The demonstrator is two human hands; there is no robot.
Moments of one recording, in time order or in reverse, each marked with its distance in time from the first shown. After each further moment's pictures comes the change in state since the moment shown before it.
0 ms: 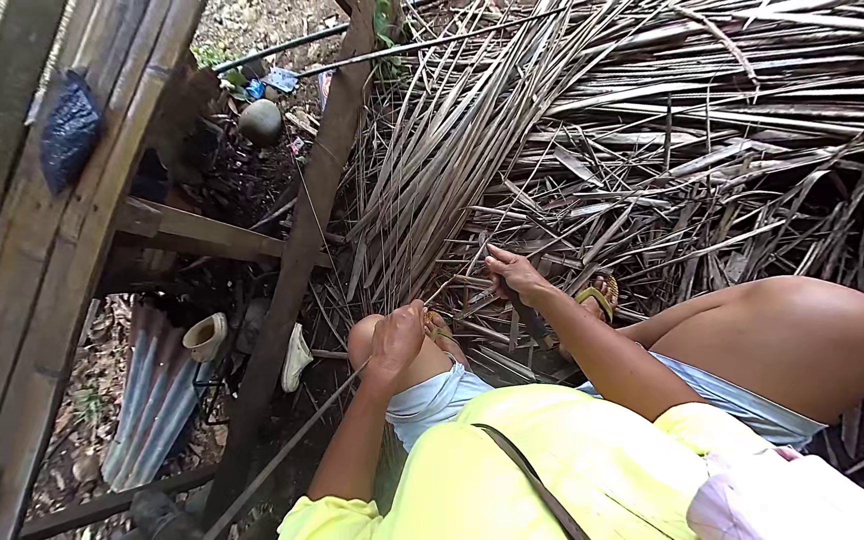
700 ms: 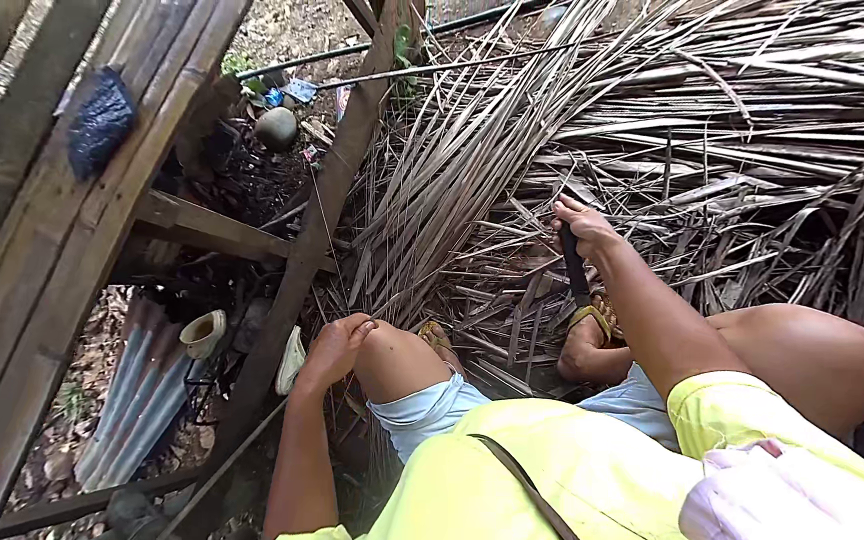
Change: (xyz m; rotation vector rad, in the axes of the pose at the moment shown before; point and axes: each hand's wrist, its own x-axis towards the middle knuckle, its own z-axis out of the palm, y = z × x) left_hand -0.034 -0.099 -0.033 -0.429 0.095 0.022; right_hand 0.035 -0.078 -0.104 0.136 0.265 -0.100
